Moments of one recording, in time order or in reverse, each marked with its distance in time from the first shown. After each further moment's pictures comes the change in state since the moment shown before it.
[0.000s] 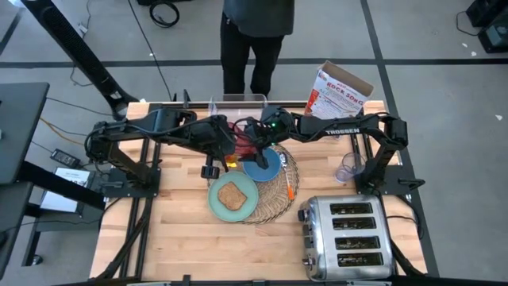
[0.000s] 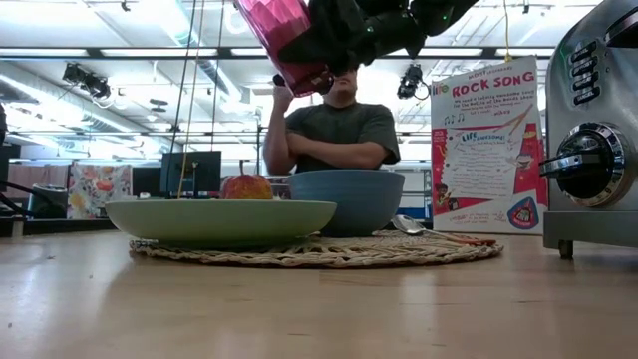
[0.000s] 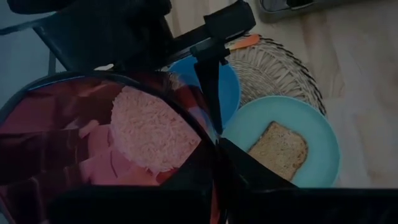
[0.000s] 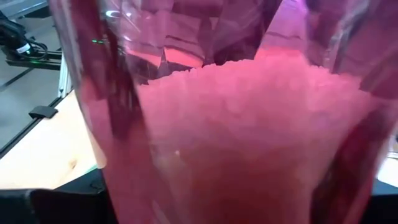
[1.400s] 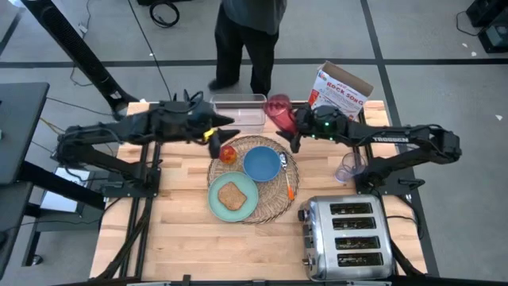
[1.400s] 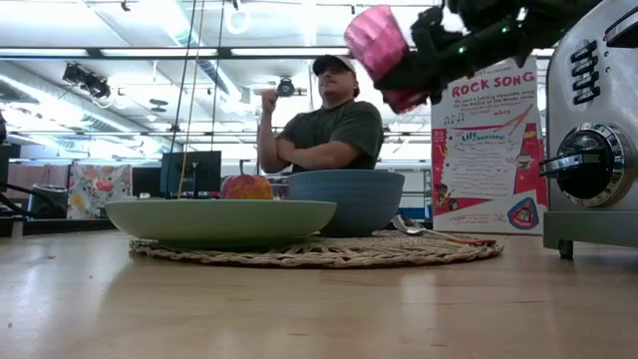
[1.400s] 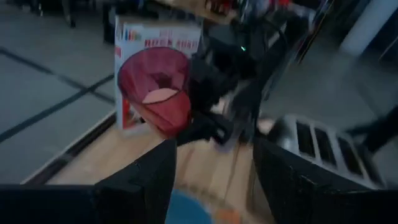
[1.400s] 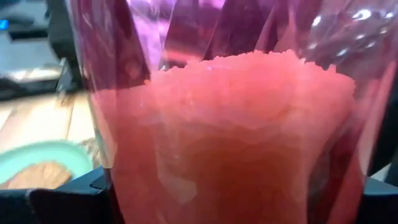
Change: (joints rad) left arm 0.090 -0.361 -0.524 0.877 -0.044 -0.501; right arm -0.156 -0.561 -0.613 0.206 0.417 0.125
